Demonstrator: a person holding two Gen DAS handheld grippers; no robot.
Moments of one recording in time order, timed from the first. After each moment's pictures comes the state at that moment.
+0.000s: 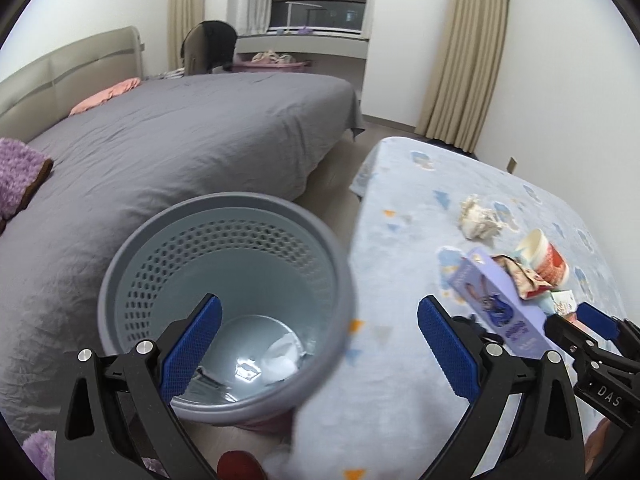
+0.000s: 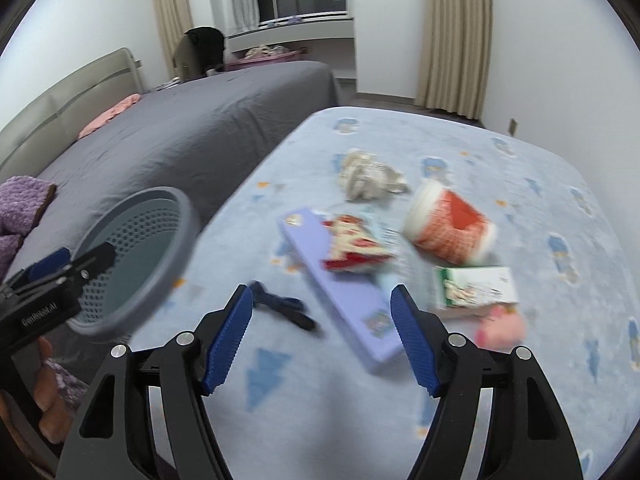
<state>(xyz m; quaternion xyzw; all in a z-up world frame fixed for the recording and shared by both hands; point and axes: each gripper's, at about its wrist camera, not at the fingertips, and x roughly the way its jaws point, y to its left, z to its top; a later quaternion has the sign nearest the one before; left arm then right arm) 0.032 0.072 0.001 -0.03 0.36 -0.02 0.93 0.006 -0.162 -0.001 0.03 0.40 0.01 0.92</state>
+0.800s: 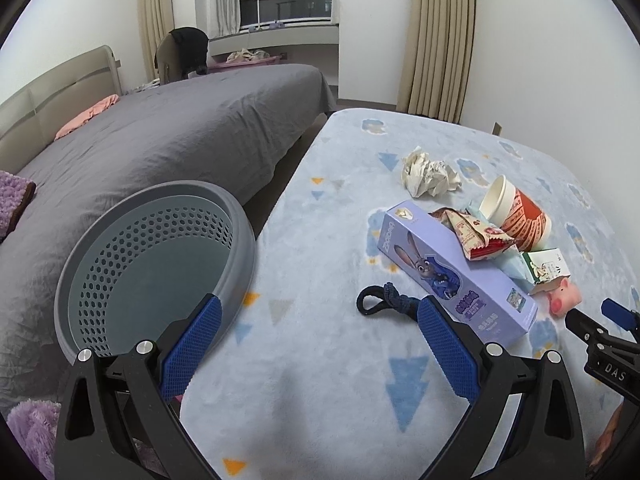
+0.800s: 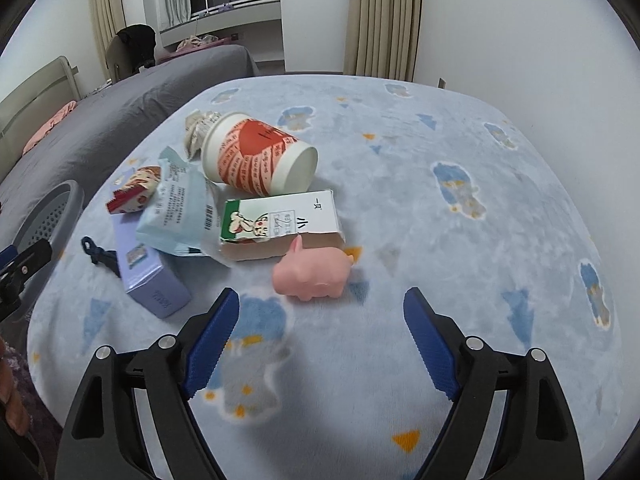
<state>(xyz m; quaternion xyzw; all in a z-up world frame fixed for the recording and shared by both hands) 0.028 -0.019 -0.029 0.02 0.38 -0.03 0.93 -0.005 -0.279 -0.053 0.04 0.44 -0.08 0.90</state>
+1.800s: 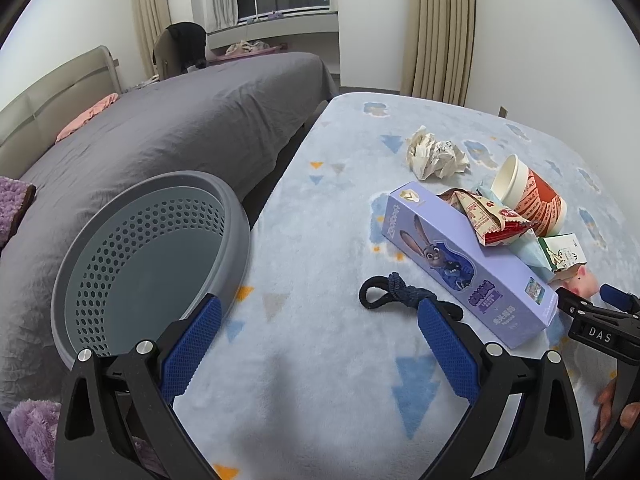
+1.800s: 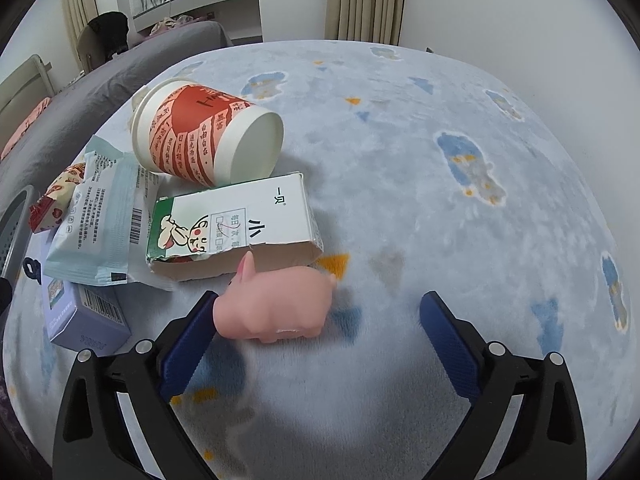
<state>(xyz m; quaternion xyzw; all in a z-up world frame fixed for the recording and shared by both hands) 0.035 -0.028 -0.041 0.04 0.39 -0.03 0.92 0.036 -0.294 -0.087 0.05 0.48 -0.10 0.87</state>
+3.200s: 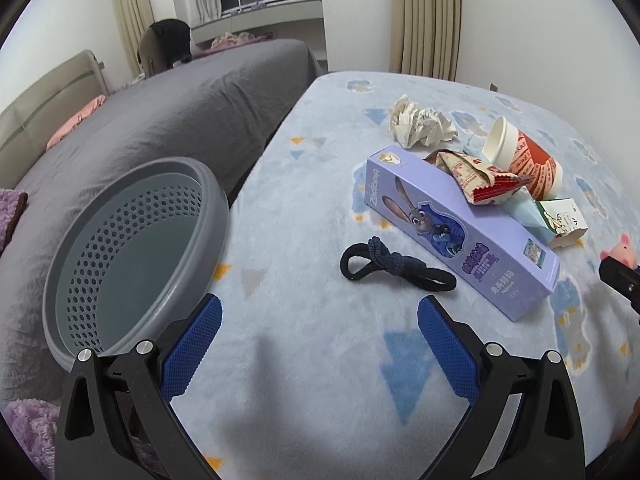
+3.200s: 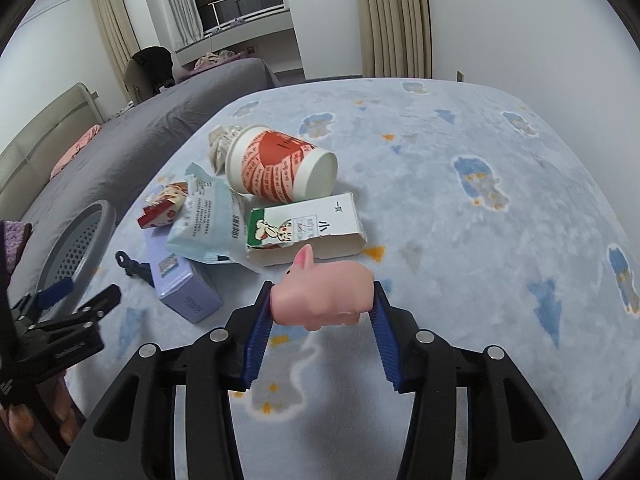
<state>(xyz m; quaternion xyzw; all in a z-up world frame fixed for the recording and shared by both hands) 0.037 -0.040 -0.060 0.06 0.42 -0.04 0.90 -0.018 -0.284 -0.044 0.10 0.41 -0.02 0.91</state>
